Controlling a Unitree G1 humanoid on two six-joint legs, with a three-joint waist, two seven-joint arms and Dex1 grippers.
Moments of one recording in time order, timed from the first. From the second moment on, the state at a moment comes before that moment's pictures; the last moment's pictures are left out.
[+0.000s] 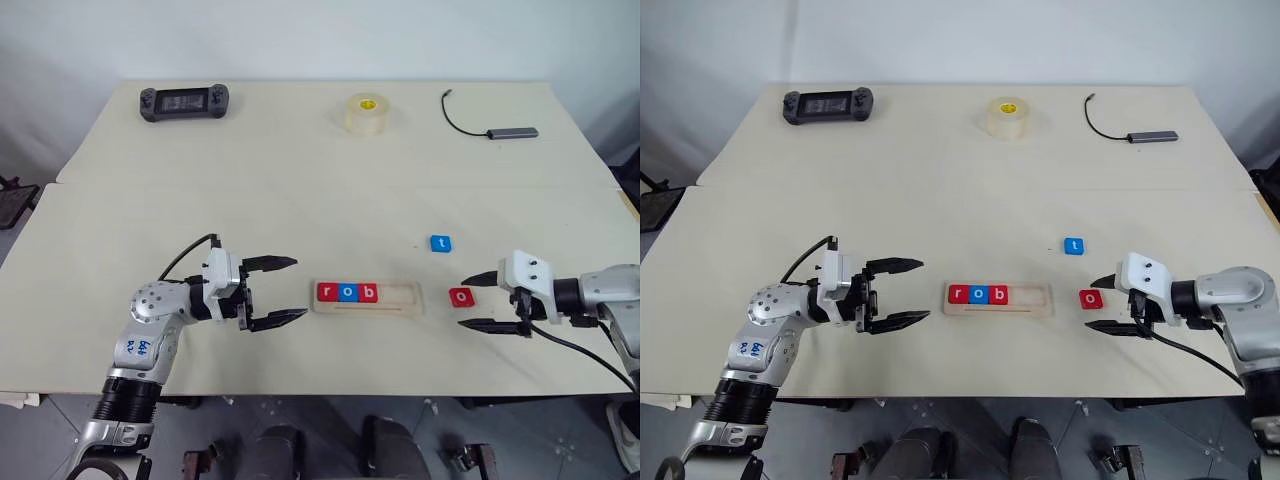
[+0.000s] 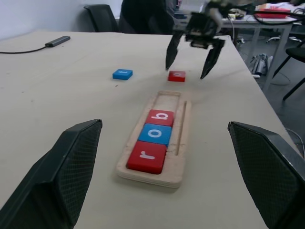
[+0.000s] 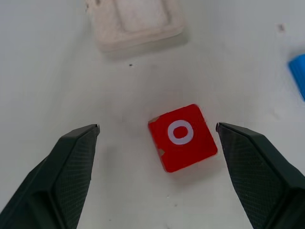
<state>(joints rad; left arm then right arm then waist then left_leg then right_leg) -0.32 0.50 0.00 0.03 -0.43 0.01 -1.16 -0.42 -0.95 0.04 0.33 0.17 0.02 1.37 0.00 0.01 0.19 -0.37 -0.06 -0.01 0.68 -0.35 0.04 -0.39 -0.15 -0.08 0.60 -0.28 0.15</state>
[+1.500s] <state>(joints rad) -0.24 0.50 0.02 -0.07 -0.43 0.03 -1.07 -0.65 -0.74 0.27 0.12 0.14 0.35 1.35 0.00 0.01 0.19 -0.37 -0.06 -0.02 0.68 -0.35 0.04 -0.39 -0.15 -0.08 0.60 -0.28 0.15</state>
